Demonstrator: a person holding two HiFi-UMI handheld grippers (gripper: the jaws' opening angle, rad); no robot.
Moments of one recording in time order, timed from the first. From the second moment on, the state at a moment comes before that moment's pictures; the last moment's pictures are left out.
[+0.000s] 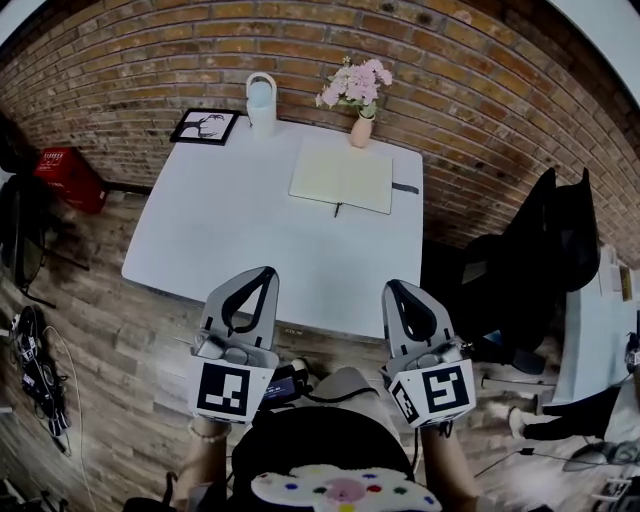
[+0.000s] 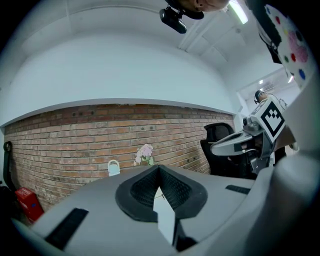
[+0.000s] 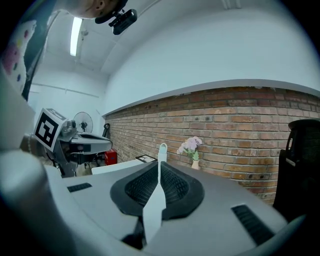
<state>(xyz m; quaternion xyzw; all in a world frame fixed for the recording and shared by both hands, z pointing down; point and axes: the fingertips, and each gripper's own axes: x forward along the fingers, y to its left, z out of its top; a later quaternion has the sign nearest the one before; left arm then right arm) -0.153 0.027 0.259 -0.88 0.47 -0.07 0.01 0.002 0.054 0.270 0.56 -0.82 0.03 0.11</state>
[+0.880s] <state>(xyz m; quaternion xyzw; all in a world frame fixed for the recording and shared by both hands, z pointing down) -0.120 -0.015 0.282 -0.87 0.48 -0.11 0.01 0.033 0.013 0.307 0.53 -0.83 0.07 0.14</state>
